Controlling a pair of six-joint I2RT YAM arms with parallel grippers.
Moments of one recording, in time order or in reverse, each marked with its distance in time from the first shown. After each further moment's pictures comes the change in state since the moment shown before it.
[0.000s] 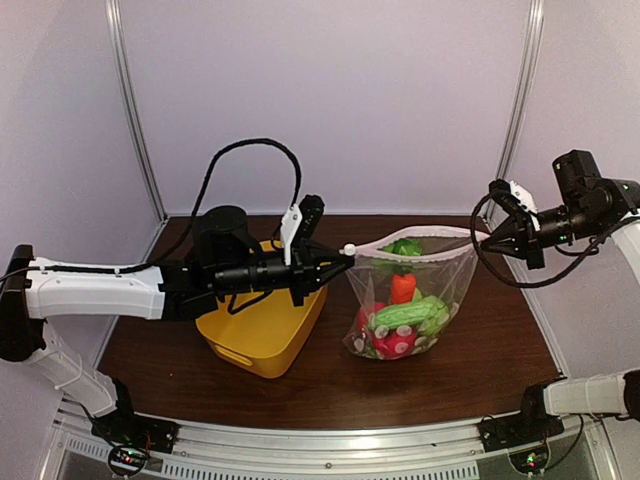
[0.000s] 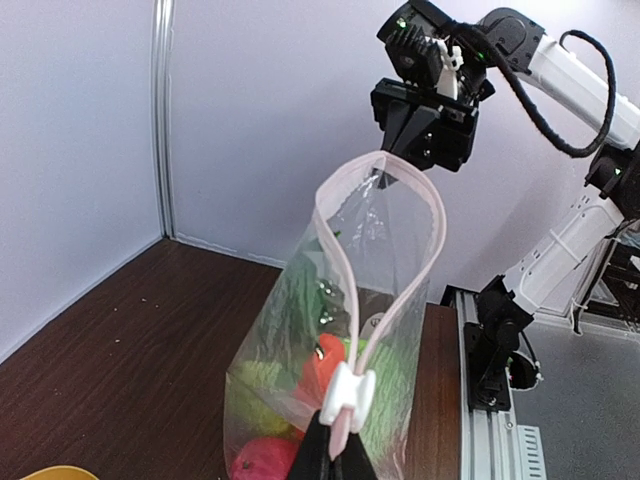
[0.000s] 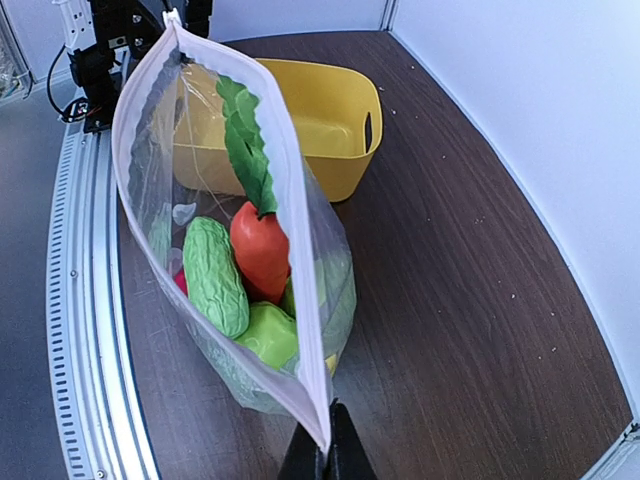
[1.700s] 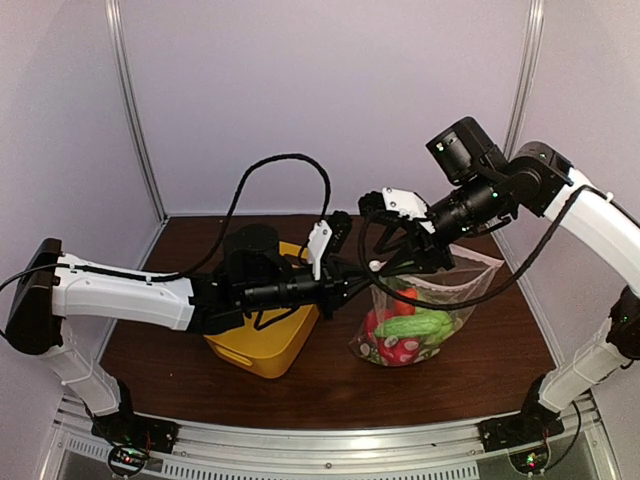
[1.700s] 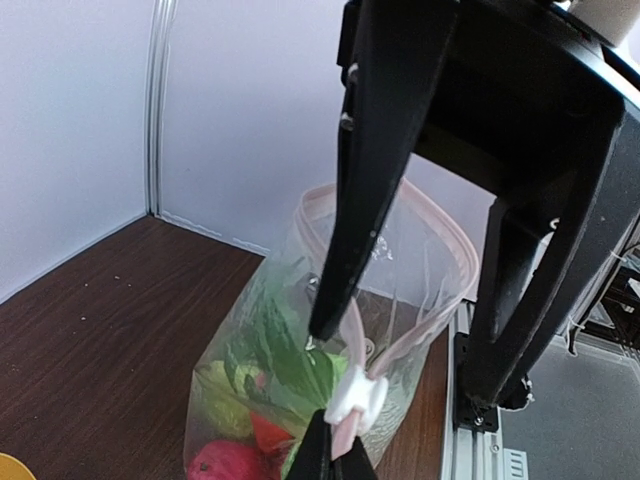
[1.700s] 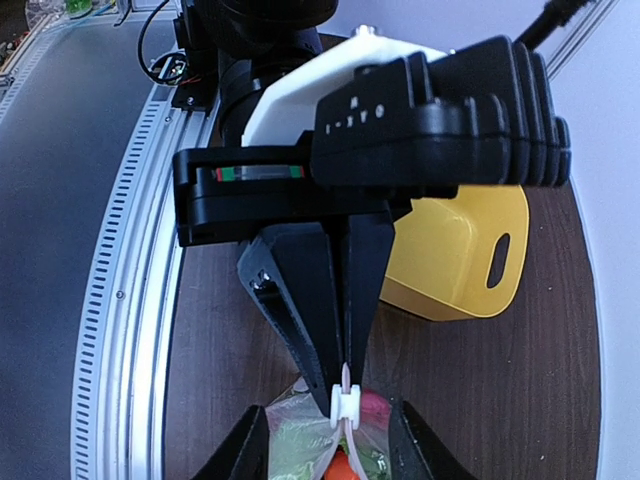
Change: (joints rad) left arm -0.093 0.130 0.041 0.084 -0.109 -0.089; right arm 0.774 0.358 0.334 0.121 0.365 0.269
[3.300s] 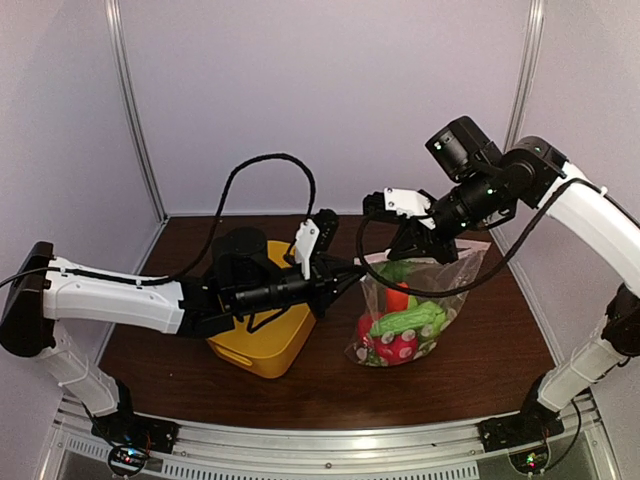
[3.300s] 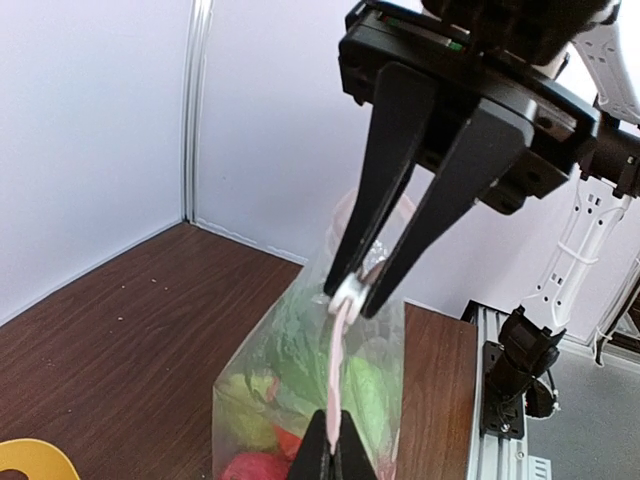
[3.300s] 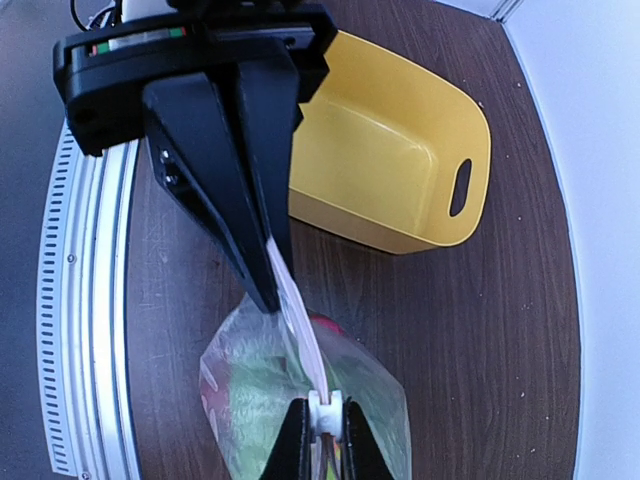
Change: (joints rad) left arm 0.003 -0.039 -0.048 0.023 -0.084 0.022; right arm -0.041 0.037 0.039 -0.062 0.168 -0.005
